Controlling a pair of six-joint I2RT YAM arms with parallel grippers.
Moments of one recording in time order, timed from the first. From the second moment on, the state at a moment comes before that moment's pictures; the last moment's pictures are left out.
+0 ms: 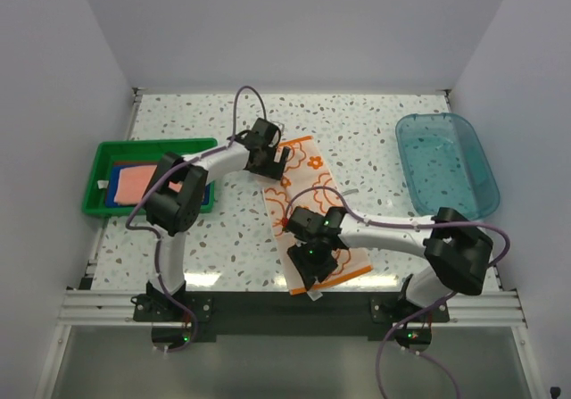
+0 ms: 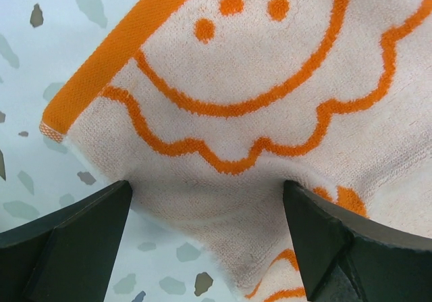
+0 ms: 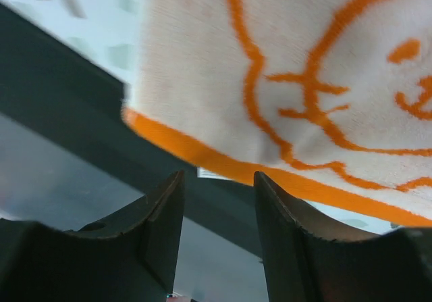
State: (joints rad) left arm -0.51 2.05 1.43 -0.41 -0.12 -0.21; right arm 1.07 1.55 0.87 -0.75 -0.21 0.55
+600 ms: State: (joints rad) left arm -0.36 1.91 1.46 -0.30 -0.09 -0.10; right arm 0.52 1.78 1.52 -0.68 -0.01 0.12
